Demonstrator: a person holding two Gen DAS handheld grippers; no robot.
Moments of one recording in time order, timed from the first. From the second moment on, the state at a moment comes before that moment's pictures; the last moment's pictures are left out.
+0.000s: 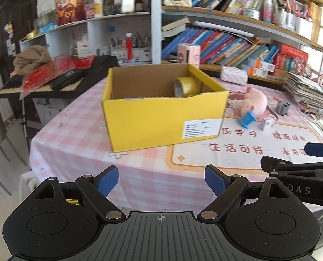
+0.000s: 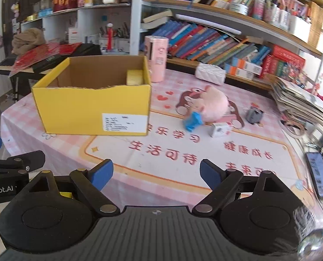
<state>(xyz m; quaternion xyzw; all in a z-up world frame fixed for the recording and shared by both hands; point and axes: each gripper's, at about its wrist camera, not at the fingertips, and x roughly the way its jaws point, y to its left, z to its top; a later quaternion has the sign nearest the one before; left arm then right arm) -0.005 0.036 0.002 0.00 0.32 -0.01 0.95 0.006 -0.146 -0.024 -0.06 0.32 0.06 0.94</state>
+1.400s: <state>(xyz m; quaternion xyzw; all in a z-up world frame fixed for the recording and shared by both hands) 0.052 -0.050 -0.005 0.04 0.34 -0.10 0.94 0.042 -0.231 -0.032 -0.03 0.35 -0.03 0.94</state>
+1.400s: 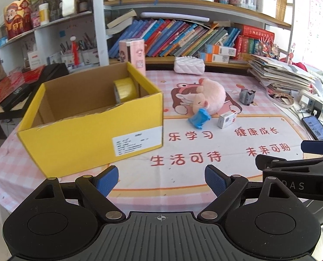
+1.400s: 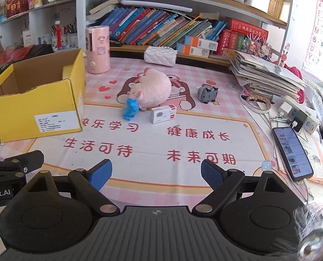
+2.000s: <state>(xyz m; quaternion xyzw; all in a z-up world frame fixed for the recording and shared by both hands) 0.084 -0.085 -0.007 0.03 0.34 -0.11 0.93 0.078 -0.263 -0.033 -0.04 0.36 -0.03 0.93</state>
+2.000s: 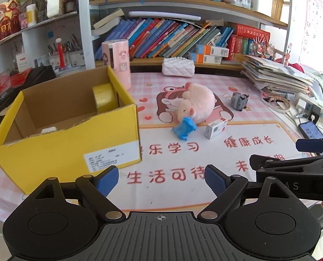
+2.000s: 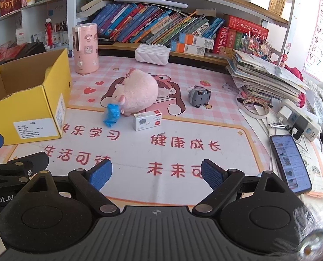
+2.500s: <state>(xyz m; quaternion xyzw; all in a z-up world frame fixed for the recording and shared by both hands) 0.125 -0.121 -0.009 0.03 0.34 -0.10 0.94 0.129 -0.294 -0.033 -0.04 0.36 -0.01 0.93</state>
